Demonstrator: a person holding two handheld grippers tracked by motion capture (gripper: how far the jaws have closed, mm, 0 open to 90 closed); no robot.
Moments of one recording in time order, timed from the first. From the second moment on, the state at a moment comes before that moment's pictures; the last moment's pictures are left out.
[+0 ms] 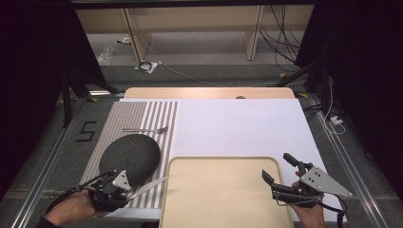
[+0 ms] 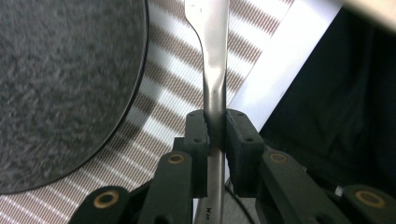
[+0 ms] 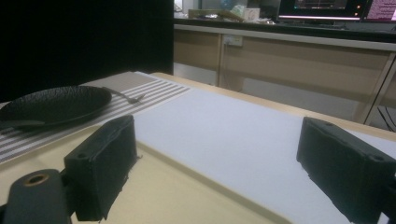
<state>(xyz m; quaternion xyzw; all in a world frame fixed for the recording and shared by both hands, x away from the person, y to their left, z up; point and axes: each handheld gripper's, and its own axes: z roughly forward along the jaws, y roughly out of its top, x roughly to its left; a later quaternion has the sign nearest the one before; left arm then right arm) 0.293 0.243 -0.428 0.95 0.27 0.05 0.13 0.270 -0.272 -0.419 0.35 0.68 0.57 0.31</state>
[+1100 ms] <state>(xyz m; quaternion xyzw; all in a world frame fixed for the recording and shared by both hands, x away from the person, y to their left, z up) 0.302 0.161 -0.401 0.93 0.28 0.04 0.23 0.270 -0.272 -0.418 0.35 0.68 0.57 0.31</state>
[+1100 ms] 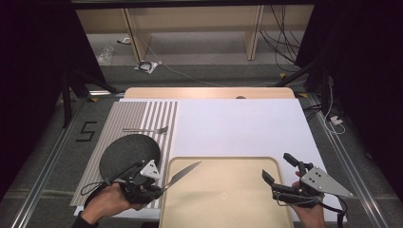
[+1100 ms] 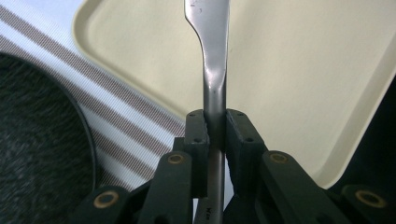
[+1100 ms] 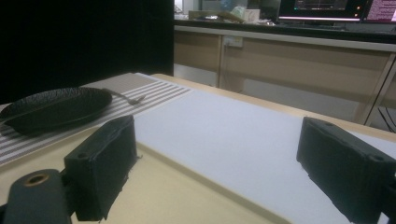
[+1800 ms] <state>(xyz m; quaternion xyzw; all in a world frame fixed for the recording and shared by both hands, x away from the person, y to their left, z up) 0.296 0.115 -0.411 0.94 0.25 0.02 0.22 0.269 -0.272 -0.417 0.35 0.68 0.57 0.31</state>
